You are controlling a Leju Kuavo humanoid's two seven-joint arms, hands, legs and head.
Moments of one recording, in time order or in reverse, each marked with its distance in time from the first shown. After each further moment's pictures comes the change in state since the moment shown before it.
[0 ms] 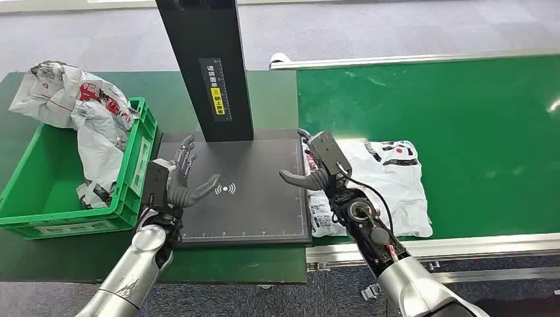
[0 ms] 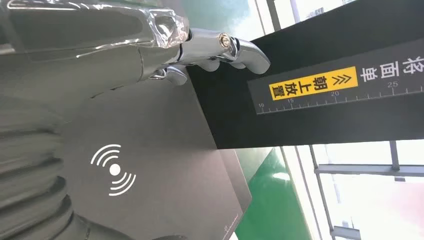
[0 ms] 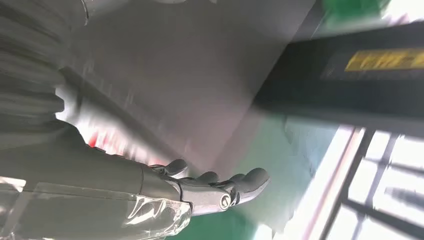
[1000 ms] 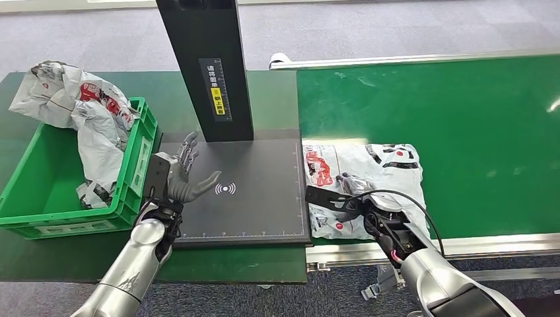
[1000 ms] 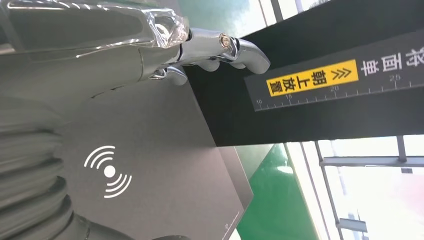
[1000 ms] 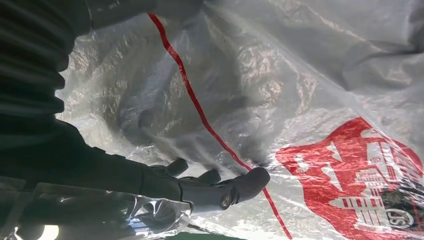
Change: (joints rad) left arm -0.033 -0.024 0.053 0.031 -0.054 -0.075 0.026; right arm -0.075 -0.096 0.032 0.287 0.771 0.297 0.272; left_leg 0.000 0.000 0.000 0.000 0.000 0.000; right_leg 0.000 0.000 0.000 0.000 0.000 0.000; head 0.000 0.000
